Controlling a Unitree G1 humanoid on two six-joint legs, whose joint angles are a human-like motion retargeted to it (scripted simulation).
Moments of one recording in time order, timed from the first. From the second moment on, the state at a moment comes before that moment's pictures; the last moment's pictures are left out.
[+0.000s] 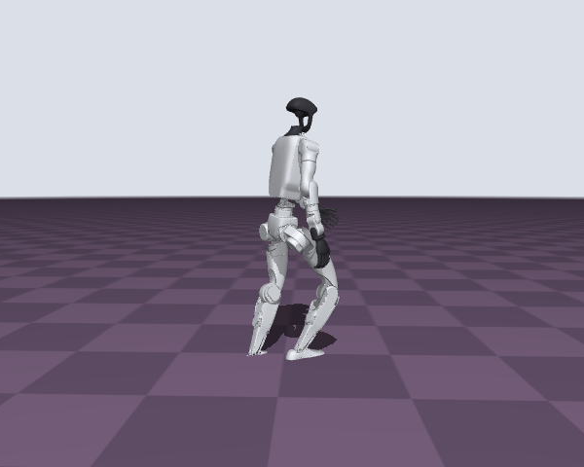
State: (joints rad) left arm -0.46 0.26 -0.33 0.98 -0.18 -0.20 0.20; right arm 0.02 -0.30 0.33 1.21 0.00 -0.09 -0.05; waist -0.07 -0.11 0.16; left_leg 0.09 -0.30 0.08 0.31 -0.60 0.13; right_leg -0.59 -0.15 0.08 1.16 -0.62 0.08
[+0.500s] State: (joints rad) left arm 0.04 0.19 -0.31 1.28 -0.14 -0.15 0.05; right arm -0.45 -0.30 0.32 0.80 0.12 -0.16 -0.21; waist 0.12 -0.01 0.08; left_leg -0.70 -0.01 0.13 0.99 -0.62 0.07; right_leg -0.19 0.12 0.07 0.76 -0.68 0.01
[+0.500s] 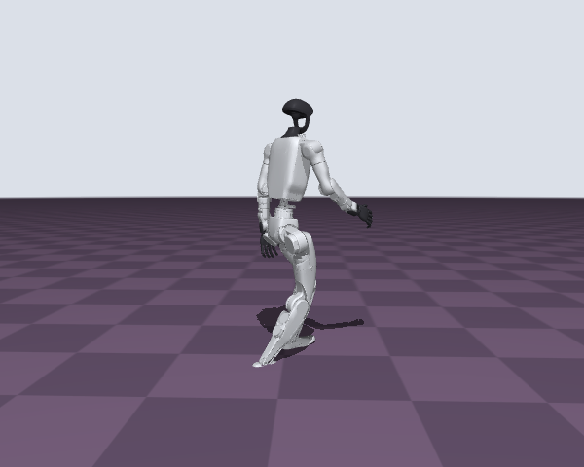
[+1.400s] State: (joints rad) left arm 0.04 0.20 -0.34 1.24 -0.16 -0.15 0.05; right arm -0.53 -0.30 0.32 0.81 0.15 -0.15 -0.22; waist 0.14 -0.02 0.06; left_leg -0.73 0.01 0.14 1.07 -0.63 0.10; right_leg -0.26 0.14 0.10 0.80 -0.68 0.00
